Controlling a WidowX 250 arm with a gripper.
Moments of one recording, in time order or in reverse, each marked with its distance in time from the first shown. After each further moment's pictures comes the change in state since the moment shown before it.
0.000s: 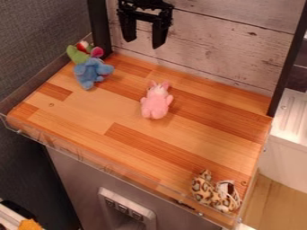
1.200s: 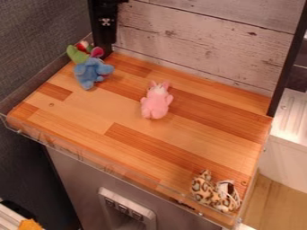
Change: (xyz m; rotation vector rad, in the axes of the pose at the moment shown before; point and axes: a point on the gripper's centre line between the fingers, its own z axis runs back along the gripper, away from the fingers) arm -0.006 0.074 -0.005 -0.019 0.026 -0.951
